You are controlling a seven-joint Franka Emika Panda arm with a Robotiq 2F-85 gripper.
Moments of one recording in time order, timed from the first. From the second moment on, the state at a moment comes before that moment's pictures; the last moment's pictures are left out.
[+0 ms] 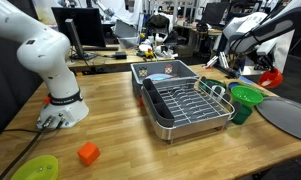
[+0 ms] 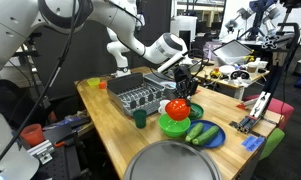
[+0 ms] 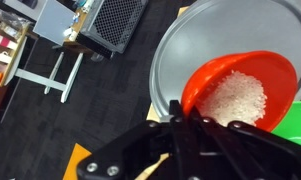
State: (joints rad) arm 0.06 0.83 -0.16 -1.29 -0.67 1.57 -0.02
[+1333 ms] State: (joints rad) arm 0.07 0.94 -0.16 -1.18 -0.78 1.48 -0.07
